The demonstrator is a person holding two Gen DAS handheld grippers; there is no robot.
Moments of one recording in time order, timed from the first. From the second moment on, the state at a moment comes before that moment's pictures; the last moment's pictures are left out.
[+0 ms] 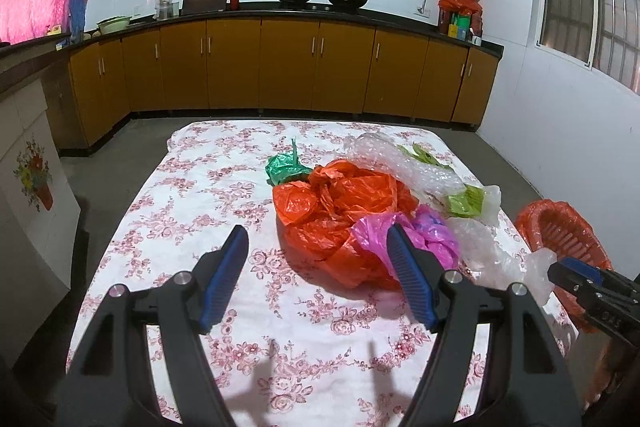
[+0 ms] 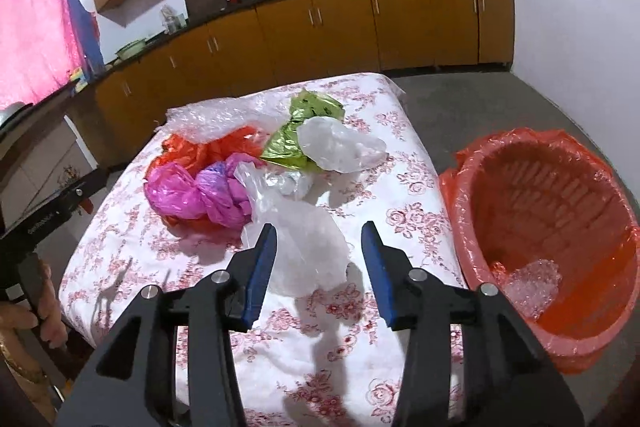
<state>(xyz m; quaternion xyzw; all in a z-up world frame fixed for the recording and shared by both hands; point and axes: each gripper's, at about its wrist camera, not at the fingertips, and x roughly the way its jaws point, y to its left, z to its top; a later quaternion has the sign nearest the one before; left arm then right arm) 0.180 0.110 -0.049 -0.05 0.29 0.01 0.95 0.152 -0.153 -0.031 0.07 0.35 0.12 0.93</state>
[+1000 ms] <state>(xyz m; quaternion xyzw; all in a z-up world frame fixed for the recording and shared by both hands) 0.223 0.062 -0.082 -0.06 0.37 -0.05 0.93 0.144 -0.151 -0.047 0.05 0.36 0.12 0.92</state>
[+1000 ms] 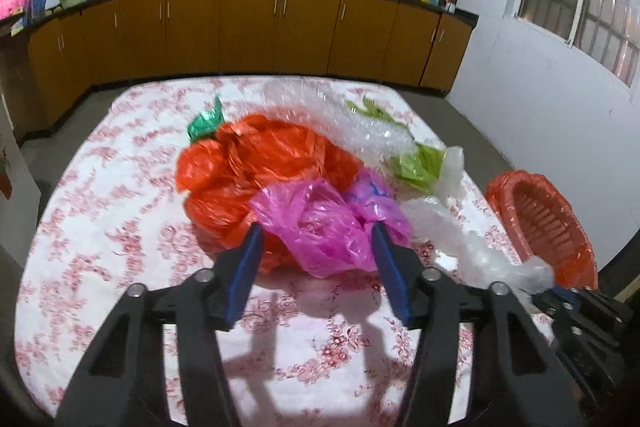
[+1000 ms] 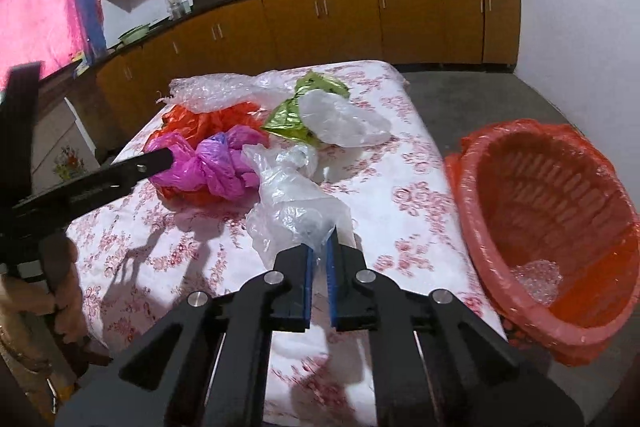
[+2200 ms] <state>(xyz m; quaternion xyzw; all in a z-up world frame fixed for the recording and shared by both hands) 0.161 -0.003 -0.006 -0.07 0.29 -0.17 0.94 0.088 -0.250 0.003 0.10 0.28 0.01 0.95</state>
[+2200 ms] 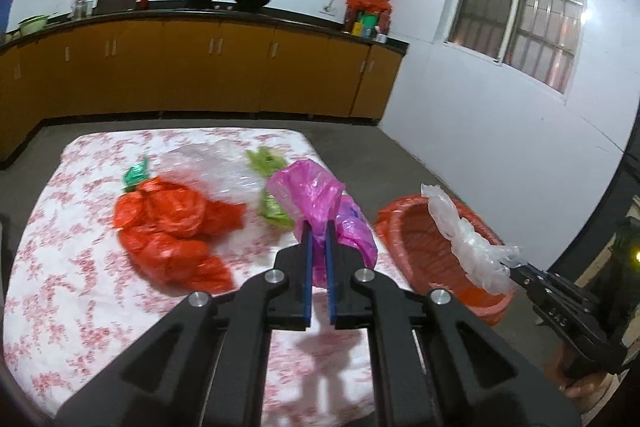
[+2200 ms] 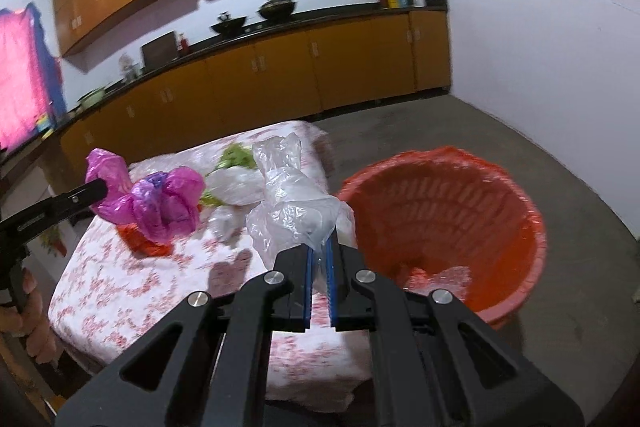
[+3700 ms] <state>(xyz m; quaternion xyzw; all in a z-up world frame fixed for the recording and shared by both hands) 0.232 -0.171 -0.062 -0.06 0.34 -0.31 0.89 0.092 -0.352 -0.016 0.18 0.26 -0.15 0.94</state>
